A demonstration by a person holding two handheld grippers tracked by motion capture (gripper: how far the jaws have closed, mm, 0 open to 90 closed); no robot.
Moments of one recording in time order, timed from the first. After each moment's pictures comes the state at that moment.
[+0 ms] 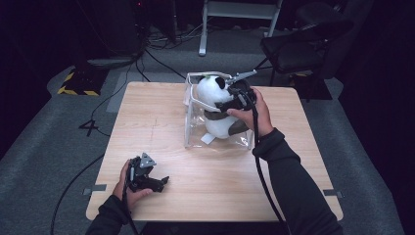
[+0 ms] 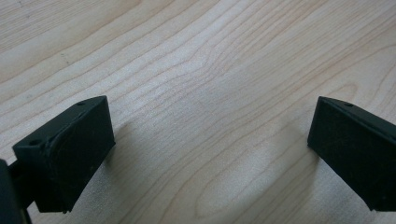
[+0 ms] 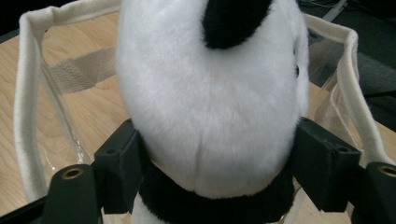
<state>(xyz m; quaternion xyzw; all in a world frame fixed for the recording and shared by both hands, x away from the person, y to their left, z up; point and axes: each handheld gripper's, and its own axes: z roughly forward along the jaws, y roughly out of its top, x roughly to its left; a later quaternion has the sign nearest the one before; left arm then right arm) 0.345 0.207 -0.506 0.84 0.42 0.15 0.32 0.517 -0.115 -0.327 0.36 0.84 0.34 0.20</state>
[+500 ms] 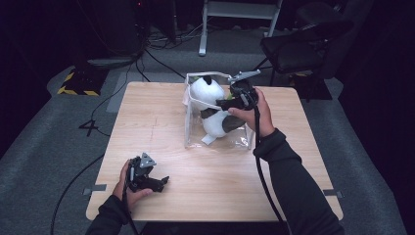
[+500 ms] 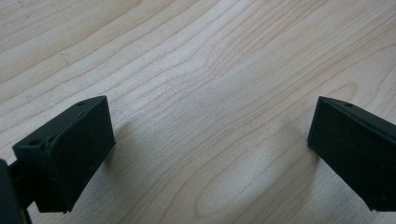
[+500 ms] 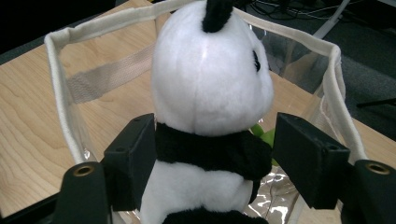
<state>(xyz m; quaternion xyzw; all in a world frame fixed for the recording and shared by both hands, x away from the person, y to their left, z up) 0.346 0.207 -0.506 0.84 0.42 0.15 0.32 0.513 -0.118 -0.322 0.36 0.83 0.37 0.20</state>
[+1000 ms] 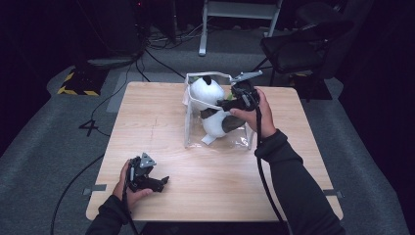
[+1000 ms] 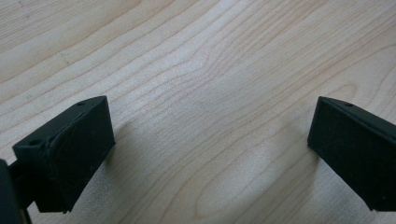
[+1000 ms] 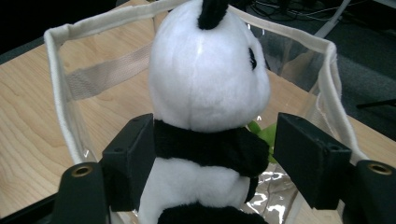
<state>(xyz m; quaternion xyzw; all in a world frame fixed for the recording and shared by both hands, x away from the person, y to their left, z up) 0.346 0.207 -0.506 0.84 0.42 0.15 0.32 0.511 -0.123 -0.322 0.36 0.83 0.37 0.21</state>
